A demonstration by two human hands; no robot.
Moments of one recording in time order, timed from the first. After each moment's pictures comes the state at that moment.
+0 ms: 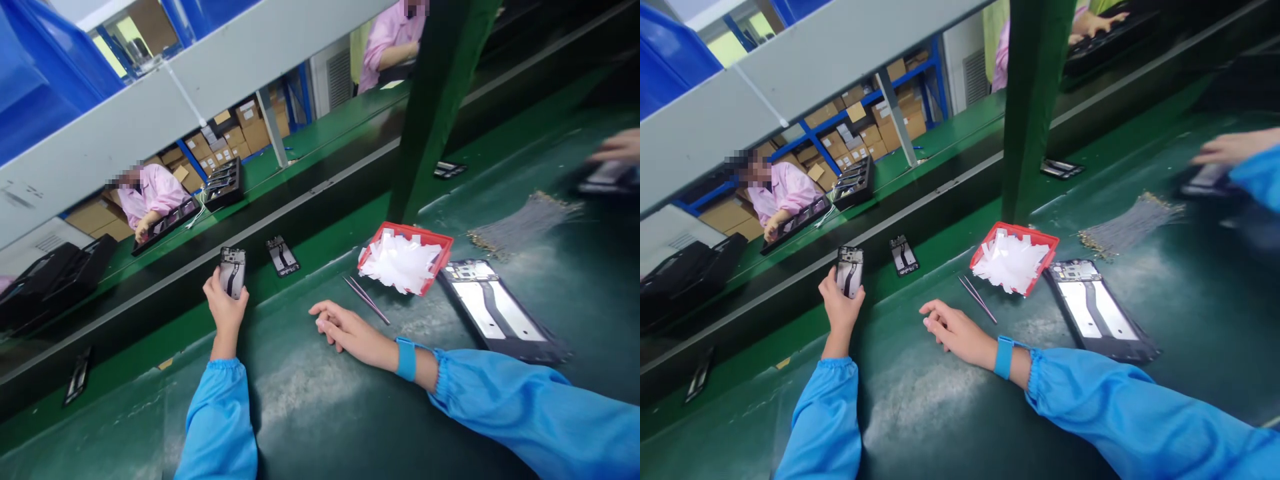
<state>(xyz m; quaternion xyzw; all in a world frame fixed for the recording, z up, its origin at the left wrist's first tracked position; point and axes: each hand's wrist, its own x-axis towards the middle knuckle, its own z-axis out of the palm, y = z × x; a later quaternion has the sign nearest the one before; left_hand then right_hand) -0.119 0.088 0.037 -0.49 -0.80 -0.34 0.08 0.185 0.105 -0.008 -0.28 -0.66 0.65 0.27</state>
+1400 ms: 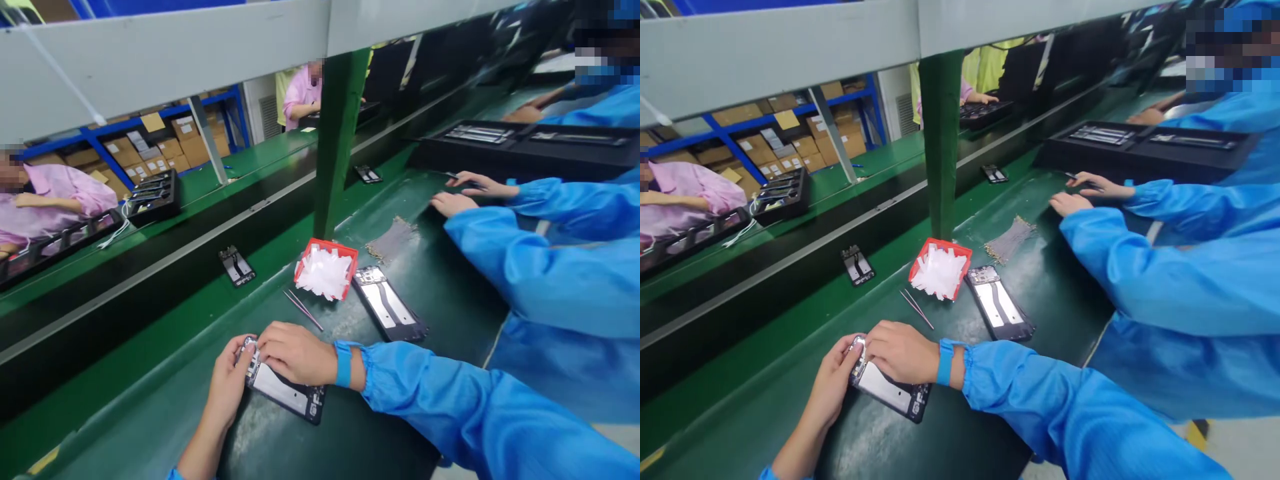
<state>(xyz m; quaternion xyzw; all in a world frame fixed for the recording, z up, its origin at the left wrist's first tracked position) 0.010 0.045 0.014 -0.39 -0.62 -0.47 -0.50 0.193 0.111 -0.007 -0.16 -0.91 0.18 0.35</state>
